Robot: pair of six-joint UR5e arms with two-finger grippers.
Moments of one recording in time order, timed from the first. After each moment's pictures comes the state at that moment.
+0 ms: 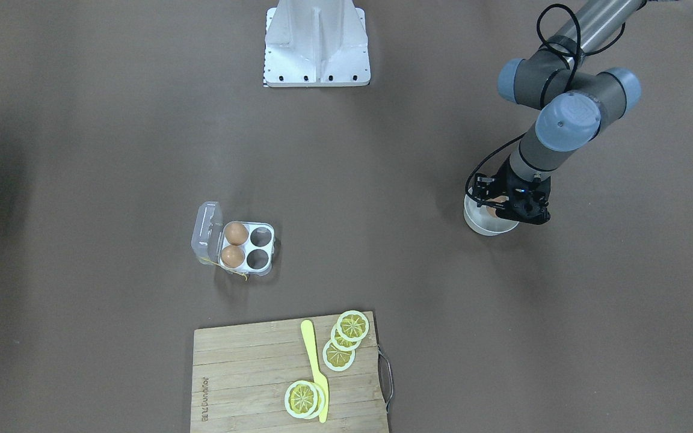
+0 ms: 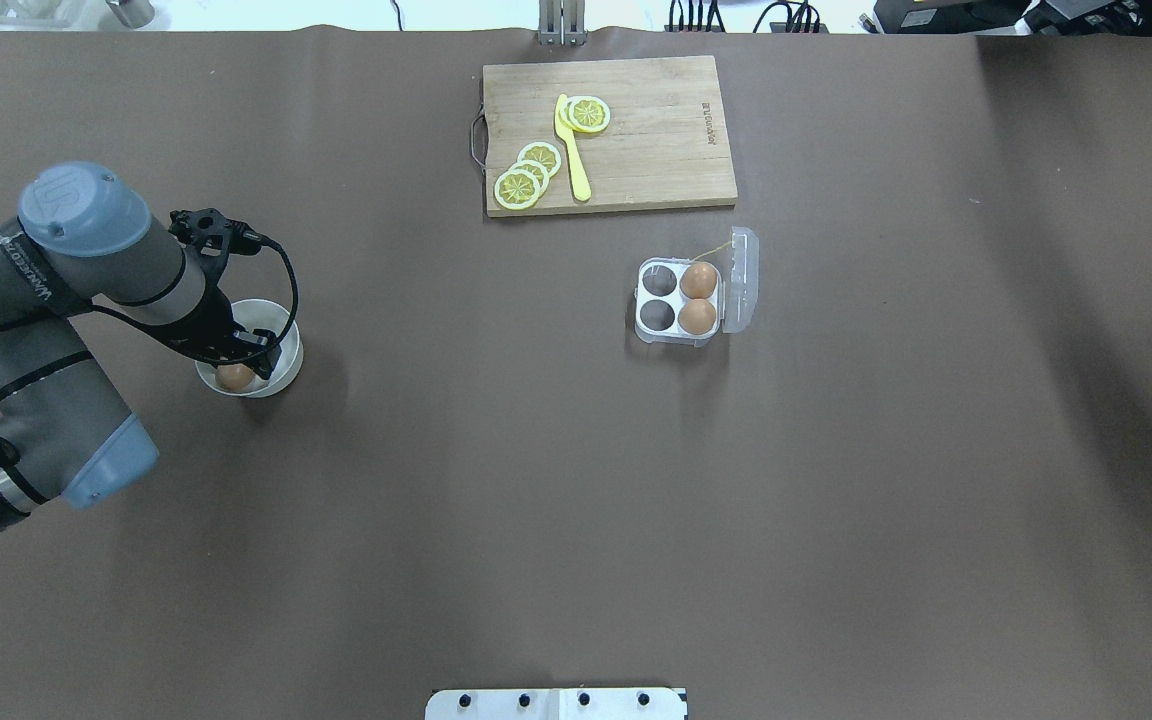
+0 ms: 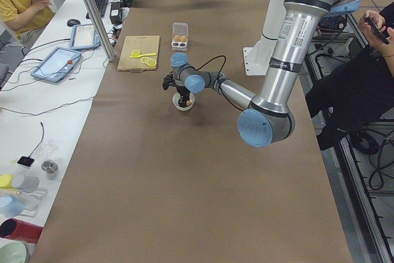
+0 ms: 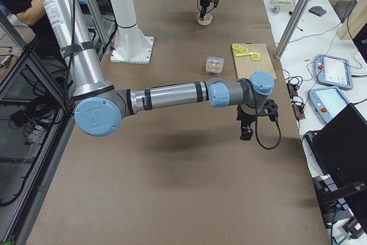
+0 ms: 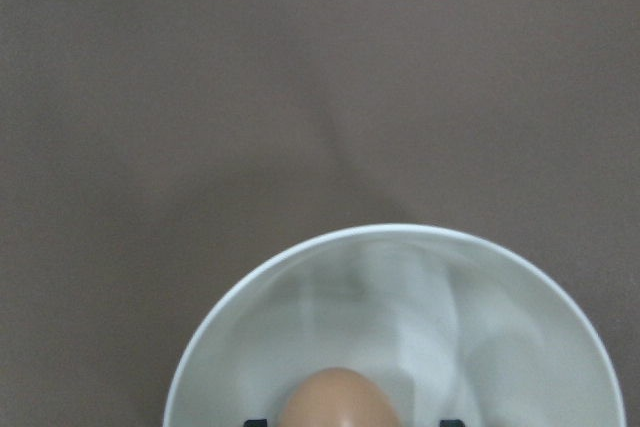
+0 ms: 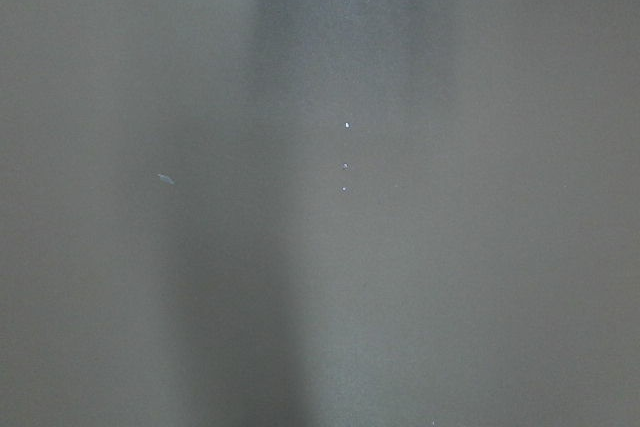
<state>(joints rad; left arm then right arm) -0.76 -1.88 -1.63 -1.81 -2.11 -0.74 1.43 -1.25 1.43 -1.59 2.33 0.13</state>
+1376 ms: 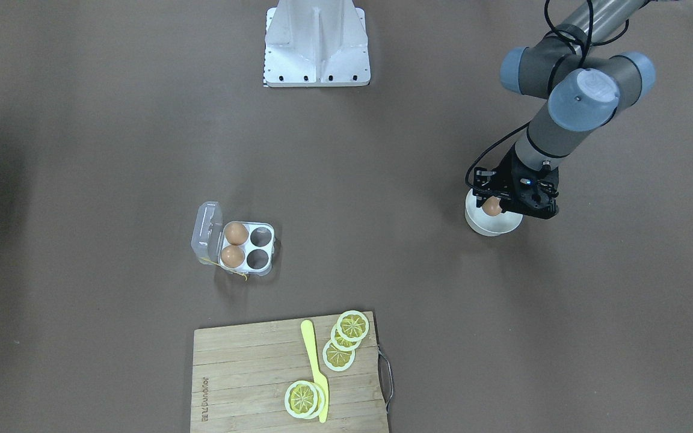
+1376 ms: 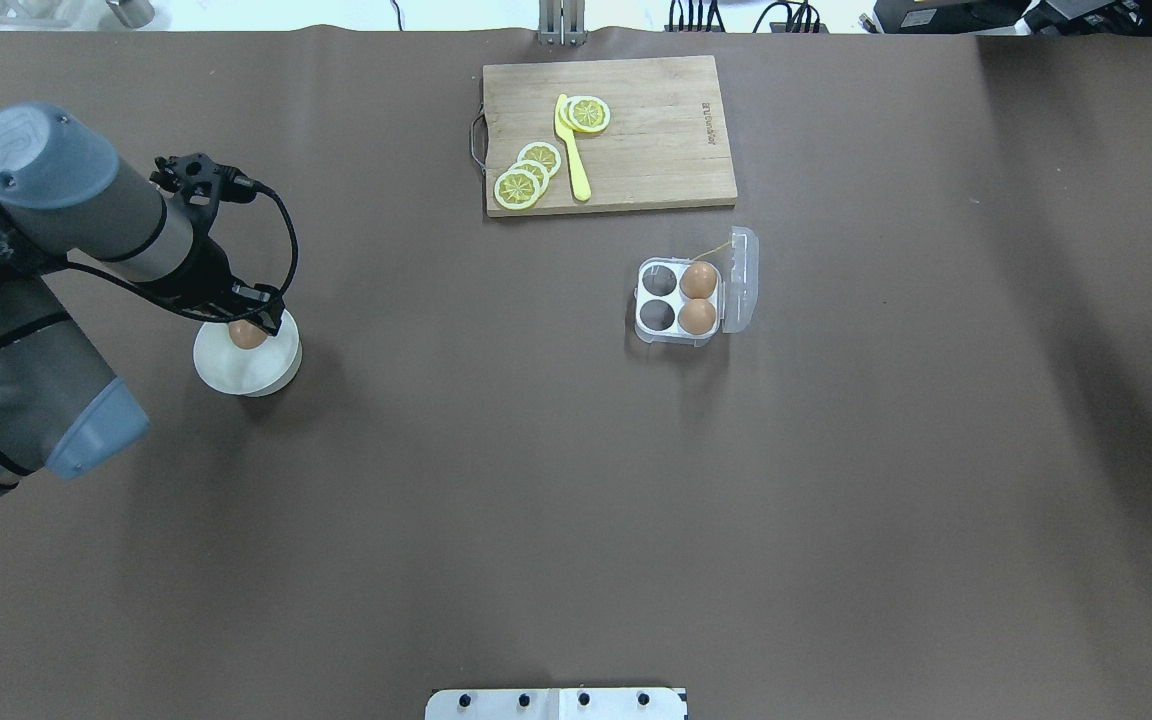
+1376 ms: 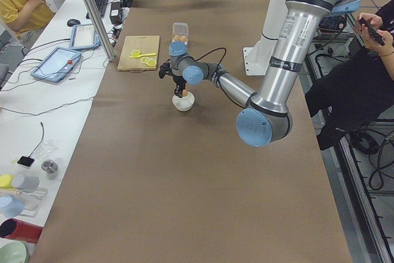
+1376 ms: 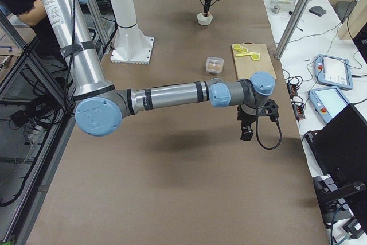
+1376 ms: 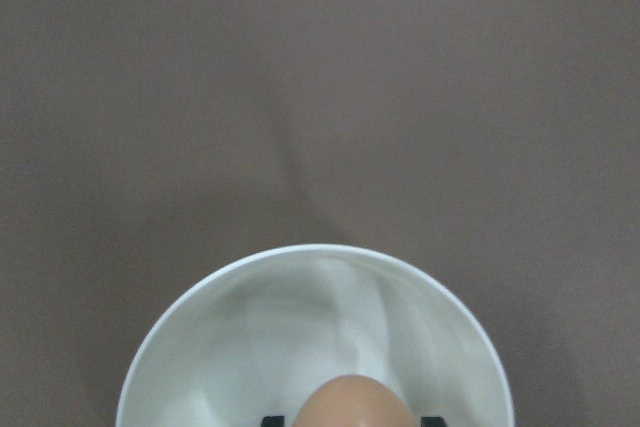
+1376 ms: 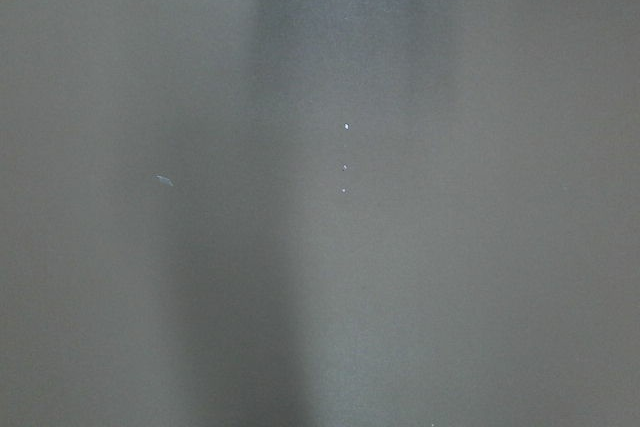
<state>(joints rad) -0.83 -1.92 -1.72 -1.80 -2.12 -0.75 1.43 -1.25 1.42 -1.59 2.34 0.12</state>
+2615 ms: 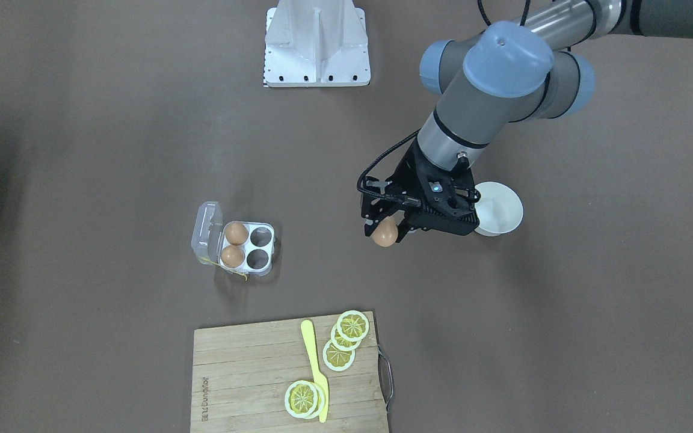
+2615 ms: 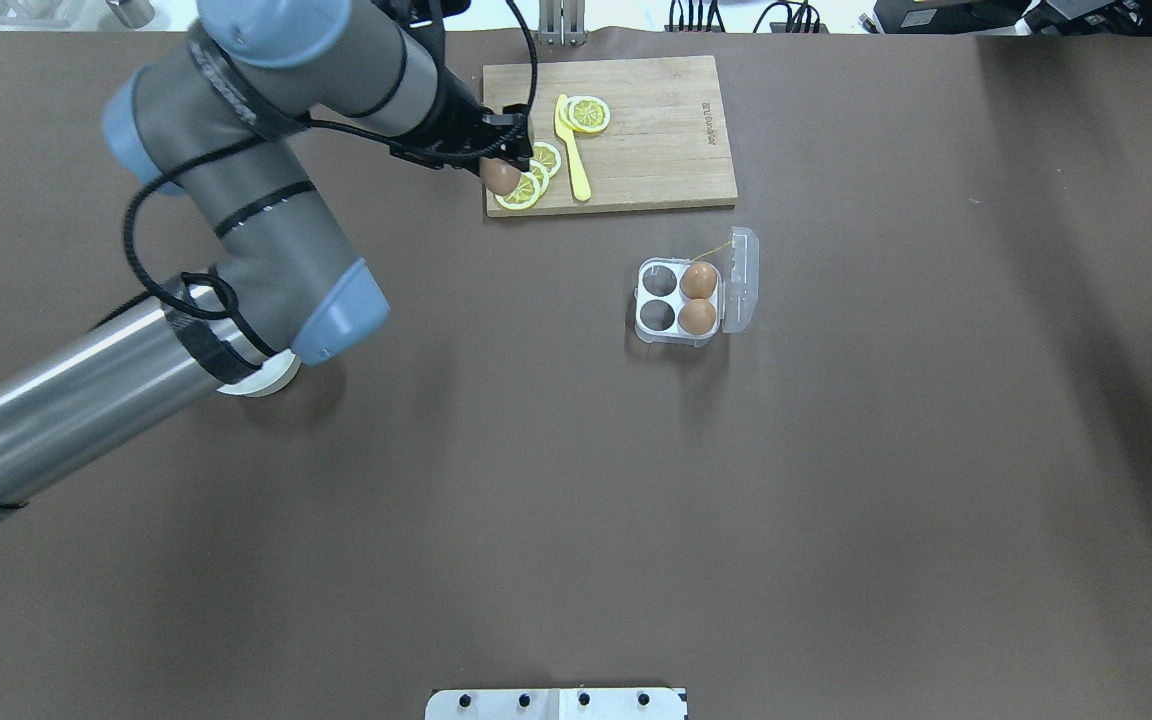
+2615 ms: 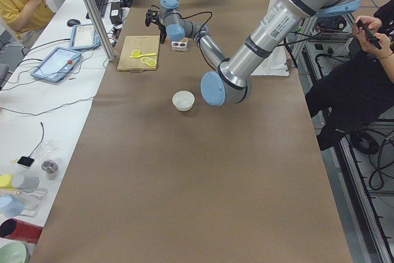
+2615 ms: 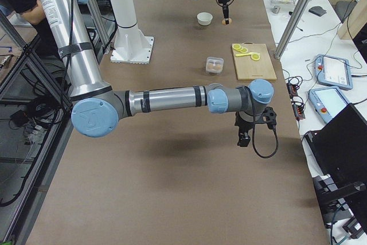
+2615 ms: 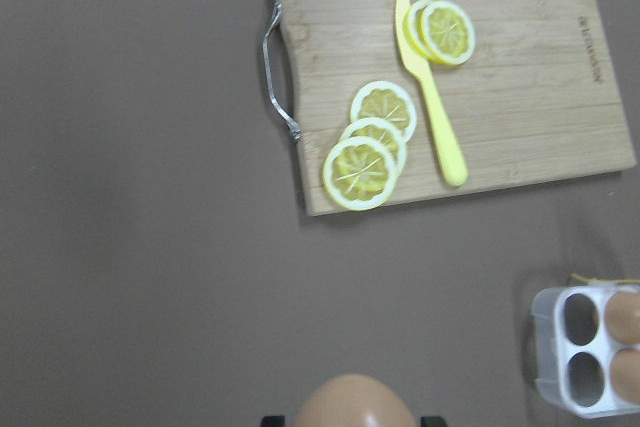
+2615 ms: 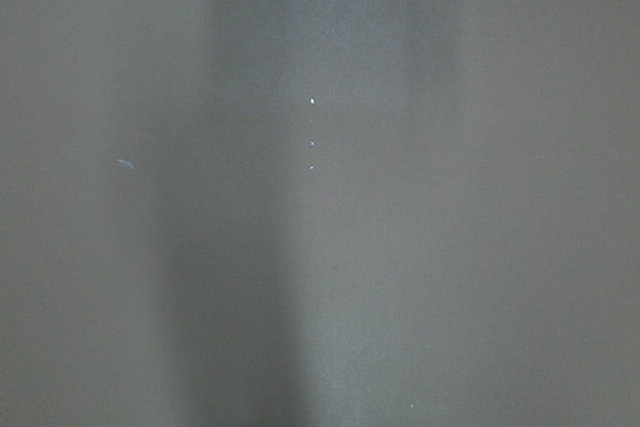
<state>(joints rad) -0.76 -2.40 -1.46 -2.04 -1.95 -1.17 1.45 -1.27 1.40 -1.59 2.34 0.12</state>
